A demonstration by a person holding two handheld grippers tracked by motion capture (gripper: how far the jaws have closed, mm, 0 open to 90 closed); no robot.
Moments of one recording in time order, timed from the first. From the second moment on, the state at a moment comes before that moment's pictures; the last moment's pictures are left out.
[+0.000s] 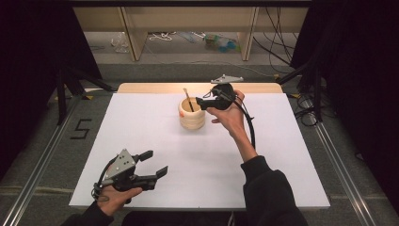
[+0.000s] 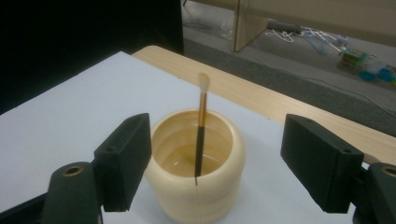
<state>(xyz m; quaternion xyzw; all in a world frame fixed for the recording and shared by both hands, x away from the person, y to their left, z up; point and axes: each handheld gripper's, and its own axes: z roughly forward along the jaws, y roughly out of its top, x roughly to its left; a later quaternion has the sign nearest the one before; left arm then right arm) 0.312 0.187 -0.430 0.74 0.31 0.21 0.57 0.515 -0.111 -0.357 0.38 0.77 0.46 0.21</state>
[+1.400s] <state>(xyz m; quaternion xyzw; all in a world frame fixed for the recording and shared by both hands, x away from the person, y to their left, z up) 0.309 0.210 -0.429 0.72 0.35 0.21 0.57 0.398 -0.187 -0.367 0.34 0.74 0.53 0.23</state>
